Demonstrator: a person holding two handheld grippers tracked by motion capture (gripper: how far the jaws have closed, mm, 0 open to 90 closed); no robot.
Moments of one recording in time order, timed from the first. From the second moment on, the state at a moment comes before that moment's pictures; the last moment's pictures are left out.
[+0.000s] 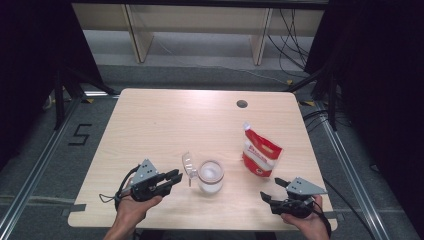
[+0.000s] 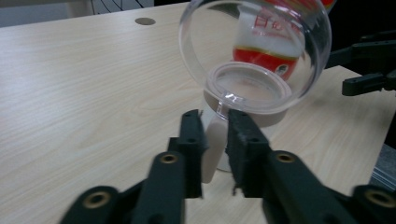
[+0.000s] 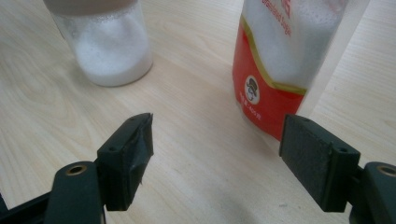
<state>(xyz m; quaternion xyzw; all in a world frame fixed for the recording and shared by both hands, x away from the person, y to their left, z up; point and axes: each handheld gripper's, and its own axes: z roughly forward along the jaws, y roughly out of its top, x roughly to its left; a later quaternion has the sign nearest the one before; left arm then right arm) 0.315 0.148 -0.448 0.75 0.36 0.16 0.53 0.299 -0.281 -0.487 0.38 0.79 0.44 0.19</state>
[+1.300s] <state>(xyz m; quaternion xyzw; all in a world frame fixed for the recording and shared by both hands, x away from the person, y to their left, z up) 0.323 0.133 -0.439 0.76 0.34 0.16 0.53 0.302 -0.278 -0.489 0.38 0.79 0.45 0.19</state>
